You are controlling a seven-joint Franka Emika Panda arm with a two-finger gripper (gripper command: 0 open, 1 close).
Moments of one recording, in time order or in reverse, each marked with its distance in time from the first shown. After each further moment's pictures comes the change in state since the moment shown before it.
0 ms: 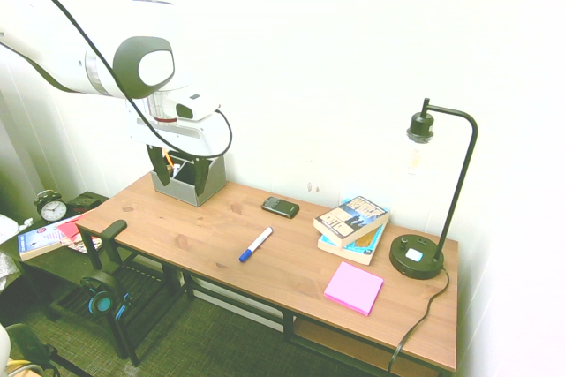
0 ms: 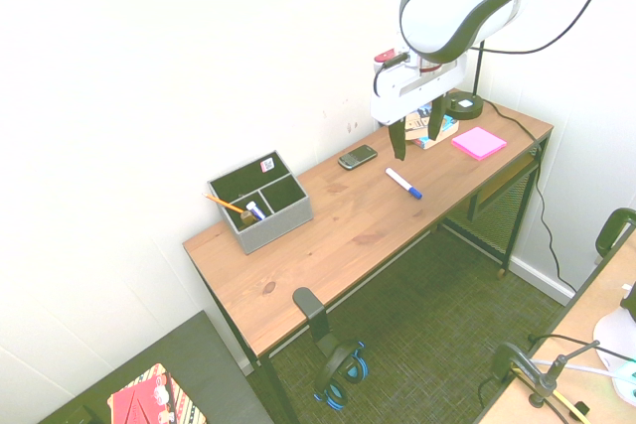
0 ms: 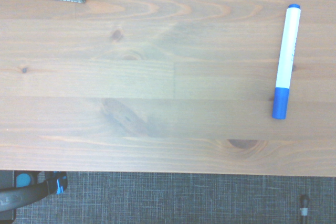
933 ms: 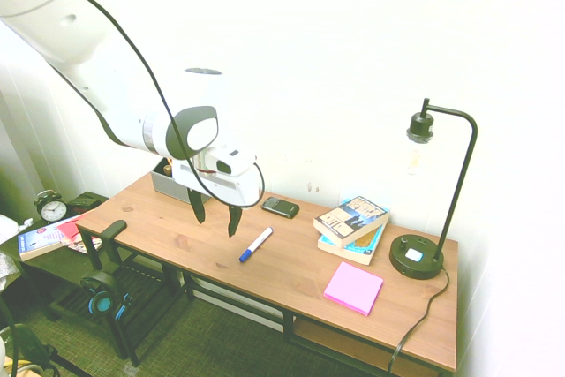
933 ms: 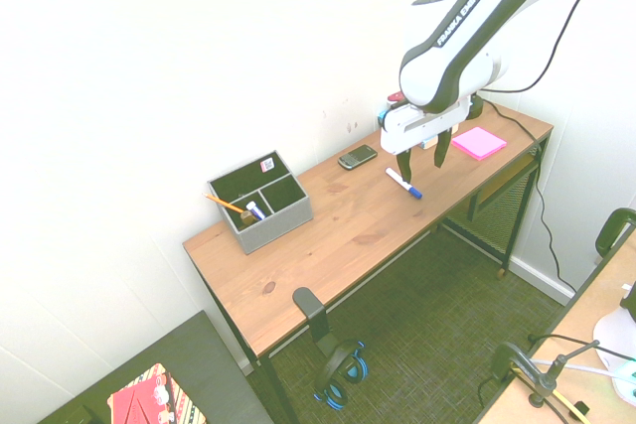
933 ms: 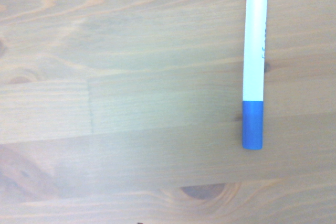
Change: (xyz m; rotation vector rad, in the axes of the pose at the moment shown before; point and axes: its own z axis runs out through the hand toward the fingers) arm 0.068 0.016 0.133 -0.023 -0.027 0.115
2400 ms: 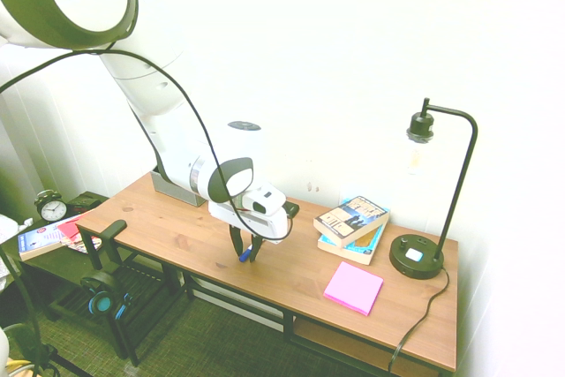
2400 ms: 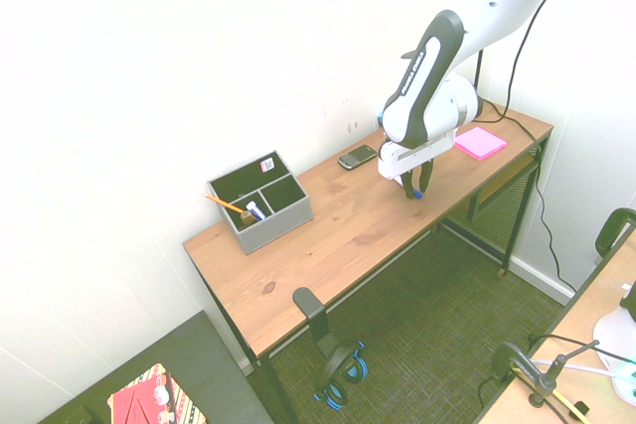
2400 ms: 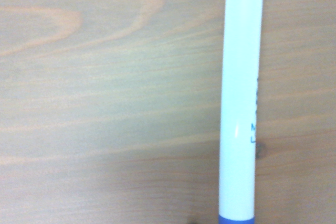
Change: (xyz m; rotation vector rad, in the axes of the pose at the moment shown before) arm 0.058 -0.017 0.088 -0.014 -0.009 0.013
